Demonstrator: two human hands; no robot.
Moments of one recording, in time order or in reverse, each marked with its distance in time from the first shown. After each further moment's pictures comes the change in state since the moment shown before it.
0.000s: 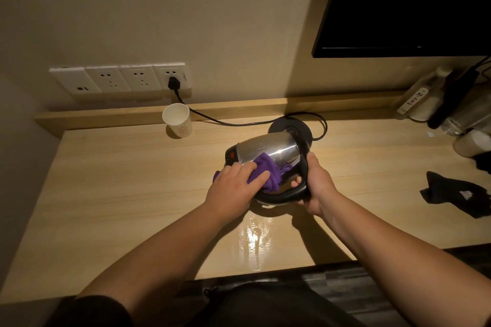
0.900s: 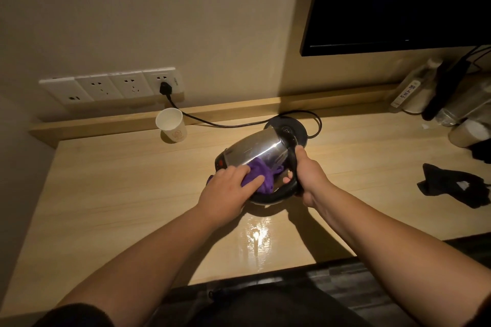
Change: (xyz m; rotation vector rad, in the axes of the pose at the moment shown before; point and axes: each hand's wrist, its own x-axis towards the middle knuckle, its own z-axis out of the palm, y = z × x) left_hand -0.002 -0.006 -0.005 0.018 -0.075 0.056; right_hand 0.009 -0.008 0.007 -0.140 -0.056 -0.092
